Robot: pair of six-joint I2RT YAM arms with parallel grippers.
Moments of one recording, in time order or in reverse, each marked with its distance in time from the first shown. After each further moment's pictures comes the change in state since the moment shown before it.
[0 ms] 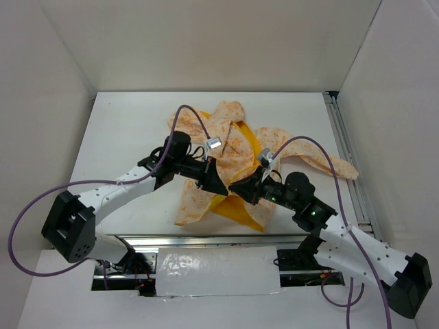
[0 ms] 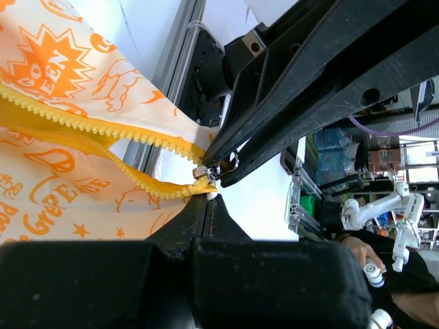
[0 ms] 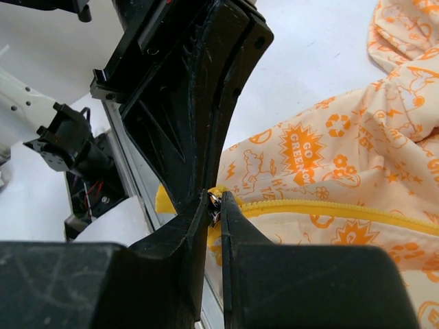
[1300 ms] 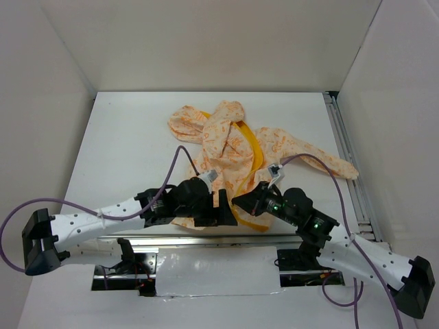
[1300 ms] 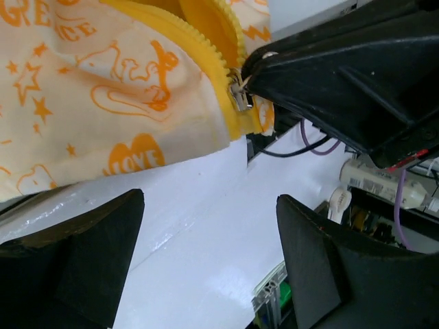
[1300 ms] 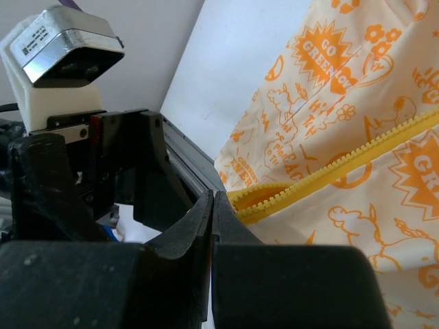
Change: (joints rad) left arm -0.488 -0.243 -0.087 -0.344 -0.889 -0.537; right arm 0.119 -0.140 -0.148 -0.101 0.246 0.579
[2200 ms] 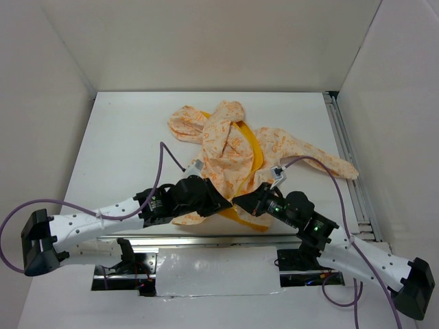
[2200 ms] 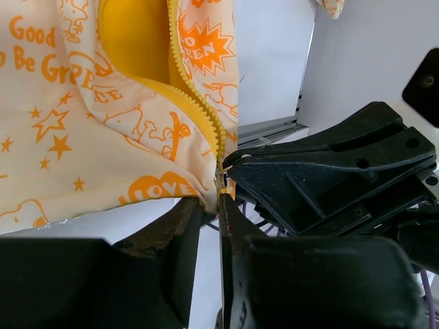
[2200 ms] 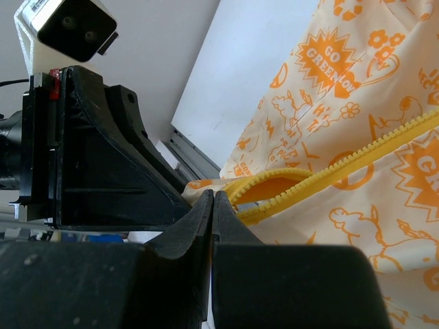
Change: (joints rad) left arm -0.001 -0.008 0.000 0.076 -0.266 -0.305; right arm 0.005 -0.042 -0.056 0.069 0.031 0.053
